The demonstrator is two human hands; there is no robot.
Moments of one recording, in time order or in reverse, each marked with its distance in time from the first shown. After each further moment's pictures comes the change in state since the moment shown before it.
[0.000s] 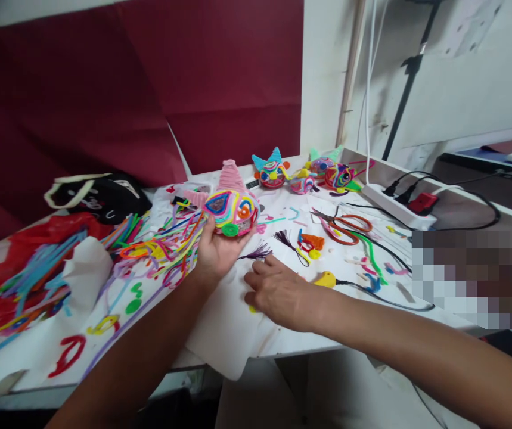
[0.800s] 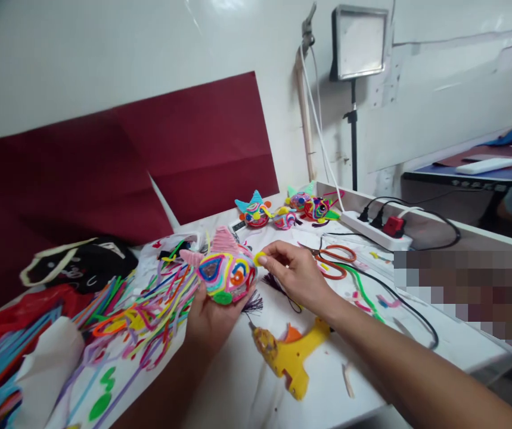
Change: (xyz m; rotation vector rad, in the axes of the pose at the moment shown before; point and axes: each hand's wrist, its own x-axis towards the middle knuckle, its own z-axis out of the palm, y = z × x) left_hand -0.011 -0.013 0.001 -0.036 0.040 -0.149; right_hand -0.017 0.072 -0.022 1.000 0.977 0.581
